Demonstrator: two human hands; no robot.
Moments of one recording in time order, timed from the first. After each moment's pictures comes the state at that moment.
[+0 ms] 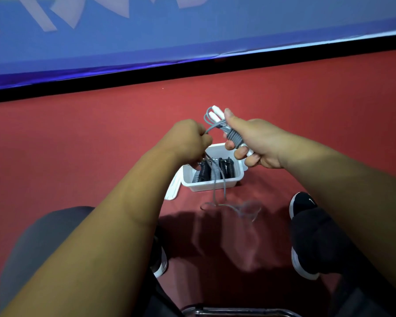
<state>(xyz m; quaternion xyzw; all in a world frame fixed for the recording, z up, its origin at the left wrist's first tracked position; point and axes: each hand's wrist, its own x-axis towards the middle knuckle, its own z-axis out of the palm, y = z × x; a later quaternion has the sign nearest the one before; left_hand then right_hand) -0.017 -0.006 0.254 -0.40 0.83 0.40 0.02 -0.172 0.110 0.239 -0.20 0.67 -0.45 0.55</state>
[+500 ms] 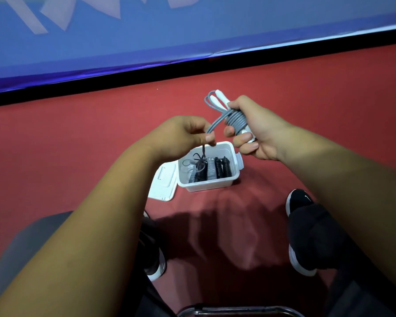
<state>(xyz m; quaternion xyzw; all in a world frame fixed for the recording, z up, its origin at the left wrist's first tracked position) -0.012 -0.018 0.259 -0.26 0.85 0.46 0.00 -0.187 0.110 0.253 -0.13 0.59 -0.53 0.60</state>
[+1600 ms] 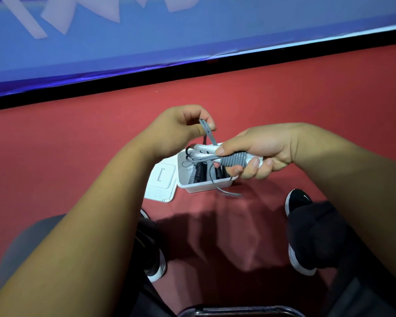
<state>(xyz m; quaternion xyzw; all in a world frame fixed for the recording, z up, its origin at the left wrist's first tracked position) -0.011 -0.012 0.276 -0.22 0.83 0.50 -0.11 -0.192 0.134 0.260 -0.27 0.51 -0.22 0.79</state>
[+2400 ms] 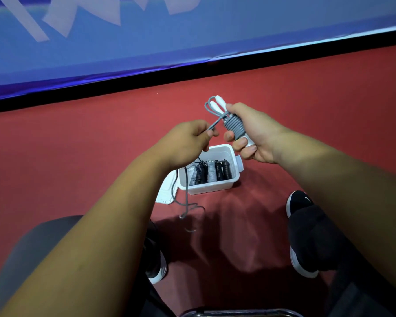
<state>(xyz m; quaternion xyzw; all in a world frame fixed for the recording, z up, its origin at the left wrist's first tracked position) -0.020 -0.002 0.257 -0.29 0.88 0.38 -0.03 -0.187 0.111 0.252 -0.13 0.63 -0.51 0.58</state>
